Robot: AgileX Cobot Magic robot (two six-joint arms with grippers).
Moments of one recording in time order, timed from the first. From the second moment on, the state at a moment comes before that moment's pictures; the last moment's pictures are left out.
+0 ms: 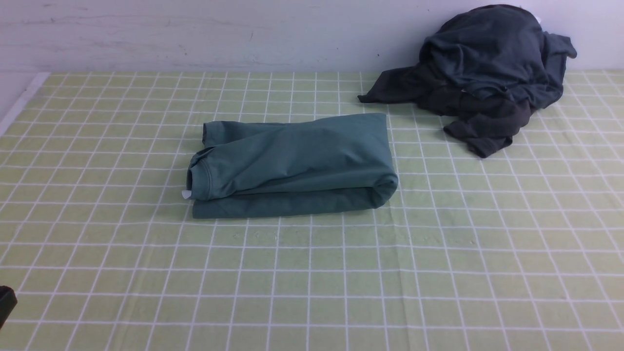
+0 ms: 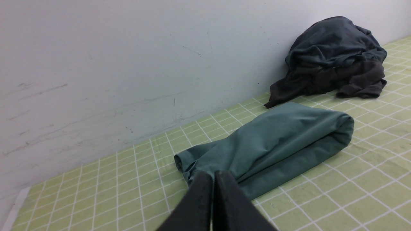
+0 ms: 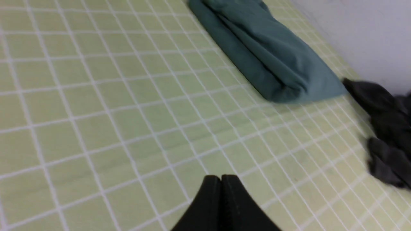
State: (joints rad) right arm 0.39 0.09 -0.36 0.24 0.87 -0.72; left arm -0.09 -0.01 -0.30 -0.51 0.44 0.71
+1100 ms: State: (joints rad) right arm -0.02 -0.01 0.02 -0.05 0.37 0.17; left arm -0.09 -0.02 -0.30 -0.51 0.45 0.71
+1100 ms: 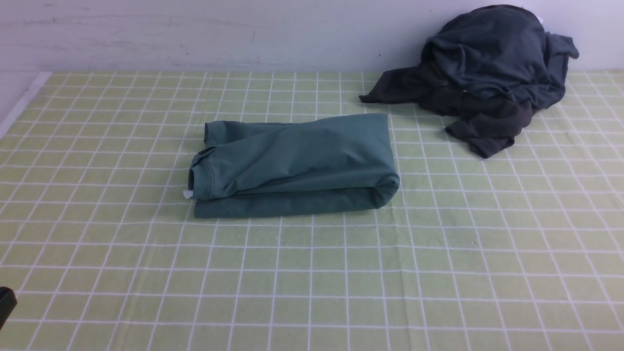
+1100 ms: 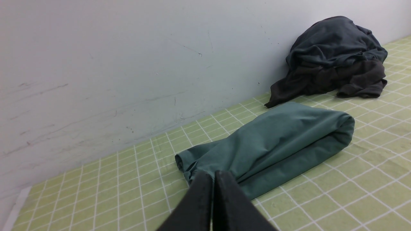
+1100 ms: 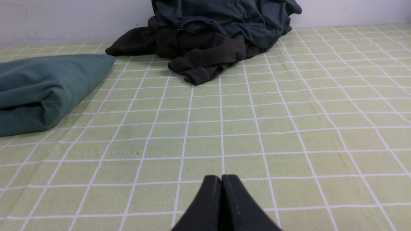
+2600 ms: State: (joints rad) right arm -0.02 -0.01 0.02 -0.05 0.37 0.17; left arm -0.09 -0.02 0.02 -0.13 0.37 0.15
